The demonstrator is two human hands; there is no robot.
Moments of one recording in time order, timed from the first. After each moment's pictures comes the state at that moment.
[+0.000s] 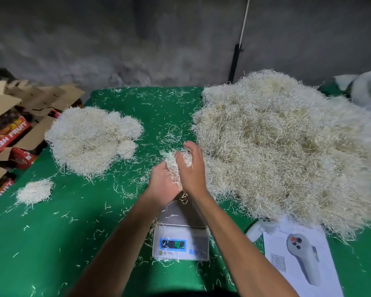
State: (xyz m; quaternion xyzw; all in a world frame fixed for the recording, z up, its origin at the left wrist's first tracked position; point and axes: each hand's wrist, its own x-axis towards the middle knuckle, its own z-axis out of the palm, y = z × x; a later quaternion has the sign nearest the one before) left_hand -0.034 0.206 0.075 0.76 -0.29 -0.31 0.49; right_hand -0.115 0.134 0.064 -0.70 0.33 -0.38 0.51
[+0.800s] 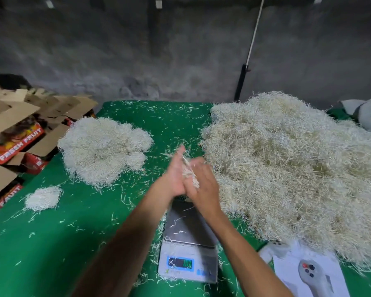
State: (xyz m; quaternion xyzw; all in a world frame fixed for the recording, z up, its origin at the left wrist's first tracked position) left_hand -0.007 0.168 0.126 0.49 -0.05 -0.61 0.62; right_hand -0.112 0.132 0.051 -0.83 0.22 -0.43 0.27
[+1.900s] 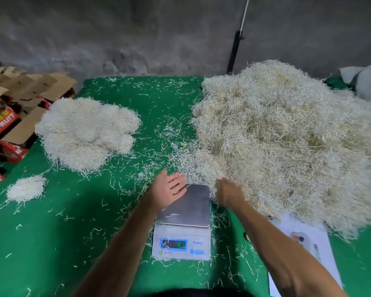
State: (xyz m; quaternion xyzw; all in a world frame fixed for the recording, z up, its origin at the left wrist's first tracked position) left_hand 0.006 0.183 -0.026 0.48 0.08 -0.60 0.64; right_hand -0.196 0.047 -0.052 -0.88 0.43 0.10 0.17
